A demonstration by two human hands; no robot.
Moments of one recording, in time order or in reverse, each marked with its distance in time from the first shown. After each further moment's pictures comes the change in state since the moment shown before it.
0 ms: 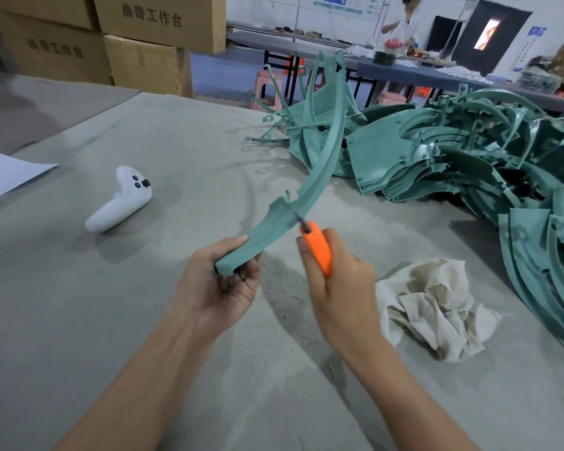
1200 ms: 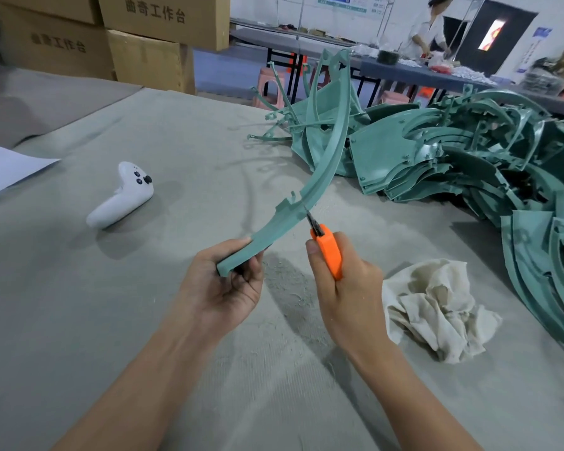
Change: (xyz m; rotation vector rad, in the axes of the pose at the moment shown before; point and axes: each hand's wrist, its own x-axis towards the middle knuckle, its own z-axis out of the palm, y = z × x) left_hand -0.002 -0.003 -0.002 -0.061 -0.006 -0.053; right_hand -0.002 0.004 -0.005 0.105 0.017 0.018
